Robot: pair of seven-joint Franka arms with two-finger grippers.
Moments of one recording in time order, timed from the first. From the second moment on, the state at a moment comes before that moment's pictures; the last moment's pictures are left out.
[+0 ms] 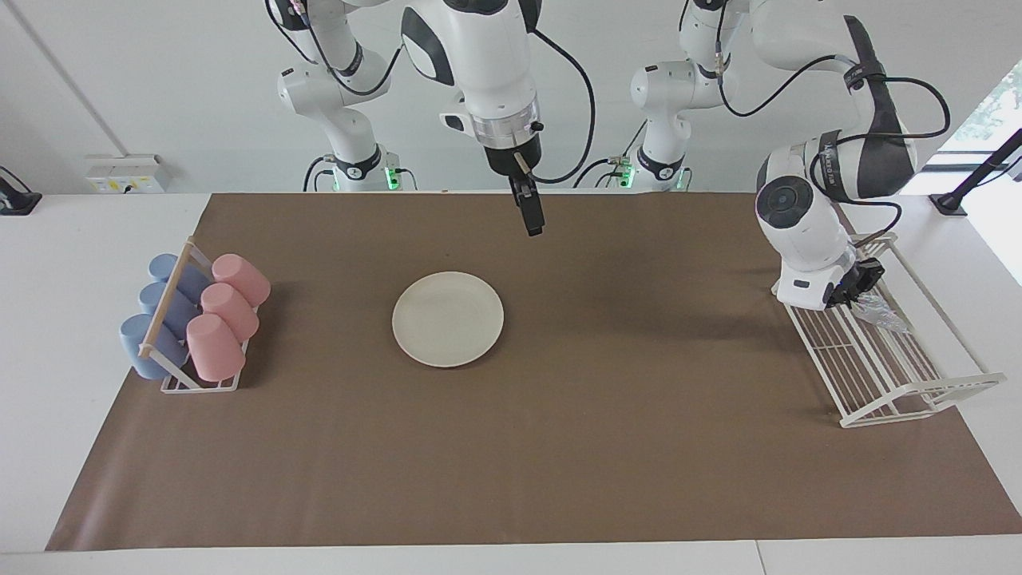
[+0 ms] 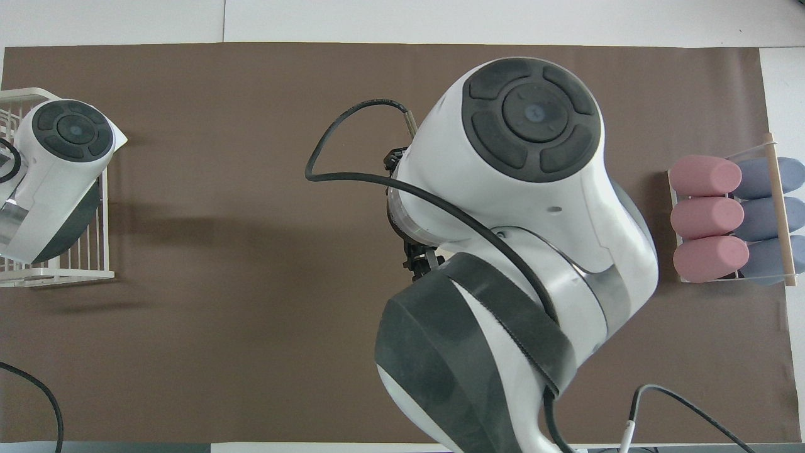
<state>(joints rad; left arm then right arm) 0.01 0.16 -0.11 -1.84 0.80 1.90 -0.47 0.45 0.35 0.25 -1.27 0.10 1.78 2.13</state>
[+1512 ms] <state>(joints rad) 0.11 -0.03 -0.11 -1.99 -0.99 1.58 0.34 0.51 0.38 0.25 -1.24 0.01 1.72 2.16</state>
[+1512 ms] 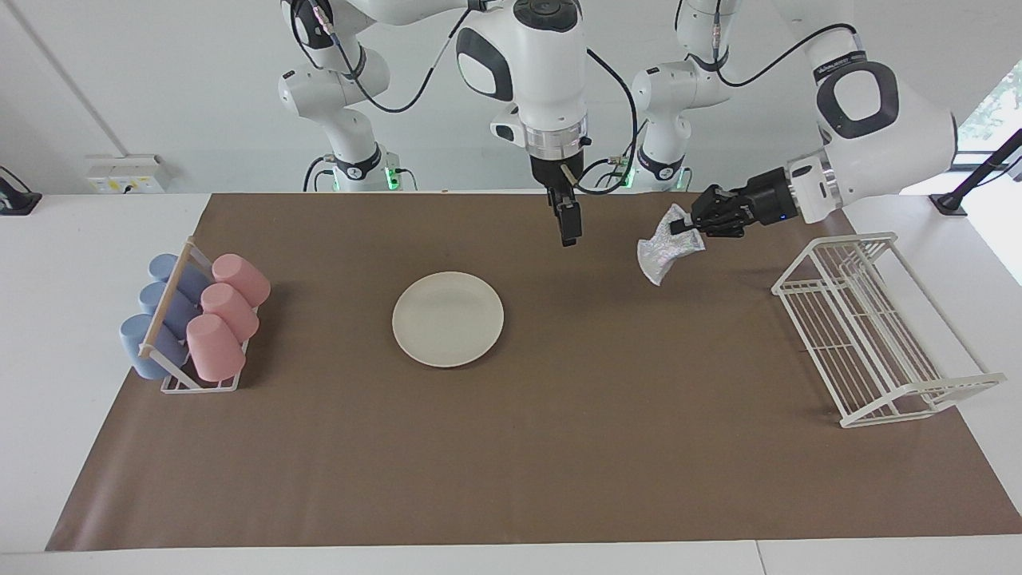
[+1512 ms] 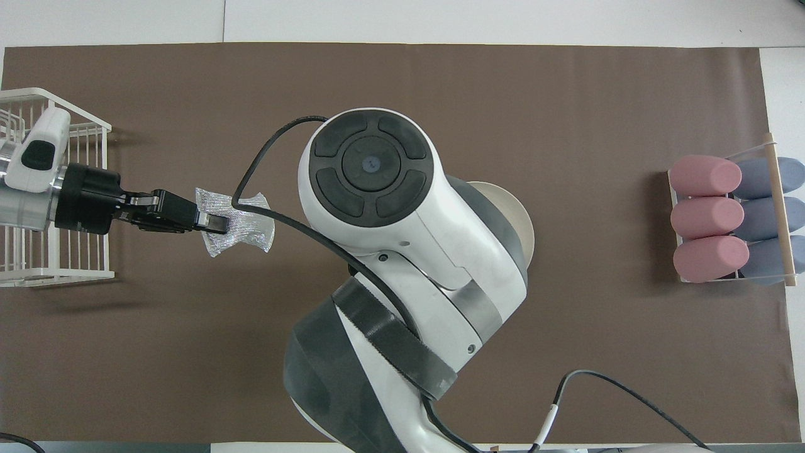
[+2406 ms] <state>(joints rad) -0.01 -0.04 -0.12 -2.16 -1.37 1.59 0.55 0.53 0.37 0.25 -1.30 0.02 1.86 2.19</state>
